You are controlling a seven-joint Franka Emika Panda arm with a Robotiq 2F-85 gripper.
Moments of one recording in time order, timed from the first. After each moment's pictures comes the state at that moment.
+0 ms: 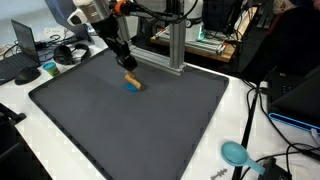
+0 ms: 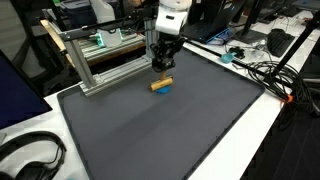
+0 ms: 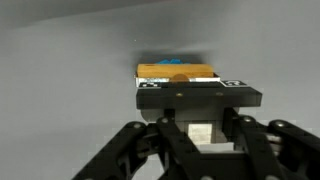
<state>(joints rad) -0.04 0.39 -0.04 -1.82 0.06 2.03 0.07</state>
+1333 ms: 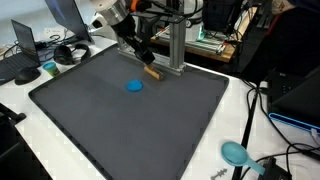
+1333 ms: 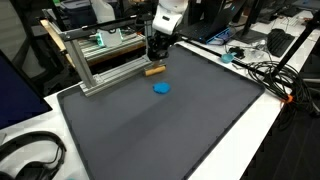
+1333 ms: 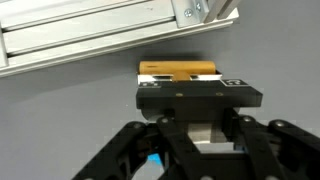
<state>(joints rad) -0.01 0.32 -0.03 -1.92 0.08 1.88 0.17</state>
